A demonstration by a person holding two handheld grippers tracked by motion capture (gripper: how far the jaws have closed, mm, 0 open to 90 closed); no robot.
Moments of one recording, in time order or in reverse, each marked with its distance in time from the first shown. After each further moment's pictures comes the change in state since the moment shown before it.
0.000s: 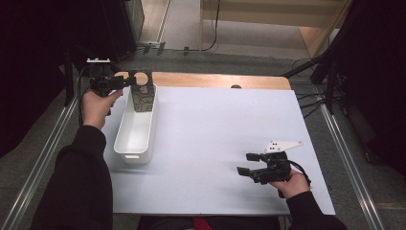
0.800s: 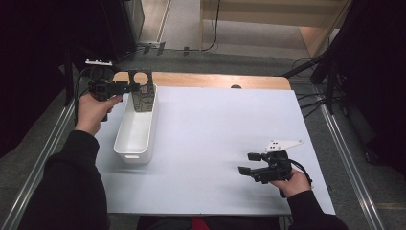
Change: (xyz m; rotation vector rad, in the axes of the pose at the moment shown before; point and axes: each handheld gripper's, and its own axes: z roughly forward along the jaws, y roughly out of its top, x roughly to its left) left arm -0.027 -0.002 -0.027 0.070 -0.121 0.048; right arm -0.003 0.000 -0.002 0.021 -0.022 0.021
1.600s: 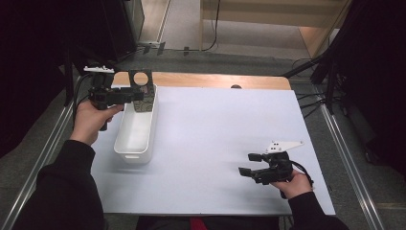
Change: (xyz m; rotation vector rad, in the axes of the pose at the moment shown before) left arm -0.036 -0.013 -0.021 0.018 -0.107 0.067; right arm 0.005 0.001 -0.003 -0.003 -0.001 -0.020
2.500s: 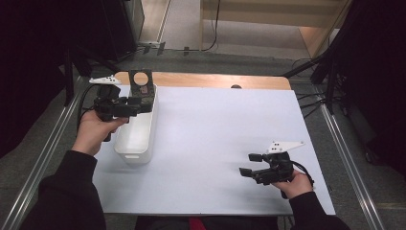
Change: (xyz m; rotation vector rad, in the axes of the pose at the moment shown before) left arm -0.034 -0.020 -0.002 0.005 -0.080 0.074; right arm -0.002 -0.002 -0.001 -0.003 0.005 -0.006
